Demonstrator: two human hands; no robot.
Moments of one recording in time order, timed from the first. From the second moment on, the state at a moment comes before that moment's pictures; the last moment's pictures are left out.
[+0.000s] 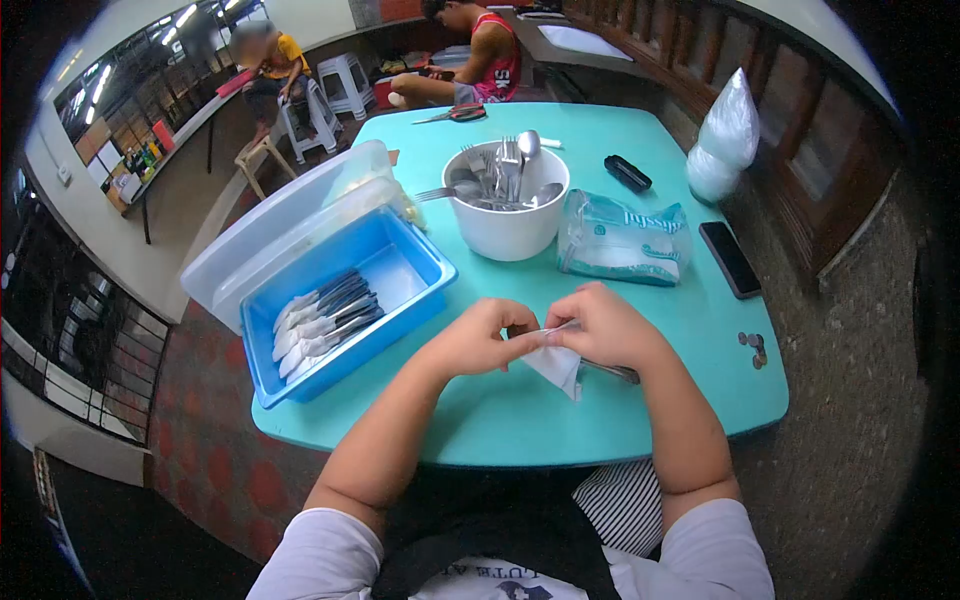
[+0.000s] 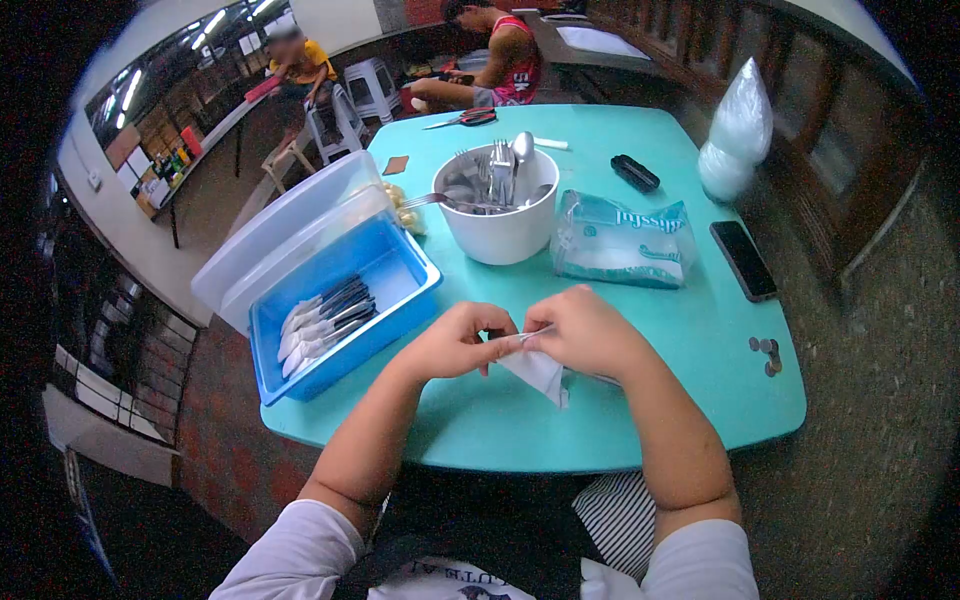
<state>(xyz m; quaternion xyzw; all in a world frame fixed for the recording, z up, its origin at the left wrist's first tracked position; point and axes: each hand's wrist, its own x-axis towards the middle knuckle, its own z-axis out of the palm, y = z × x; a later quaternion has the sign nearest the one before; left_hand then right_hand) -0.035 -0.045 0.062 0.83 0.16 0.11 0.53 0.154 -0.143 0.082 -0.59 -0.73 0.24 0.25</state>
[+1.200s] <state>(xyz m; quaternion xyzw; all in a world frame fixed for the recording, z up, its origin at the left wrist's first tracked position) -0.022 -0.032 0.039 0.57 0.27 0.52 0.57 0.112 -0.136 0.112 -0.64 -0.68 0.31 0.18</state>
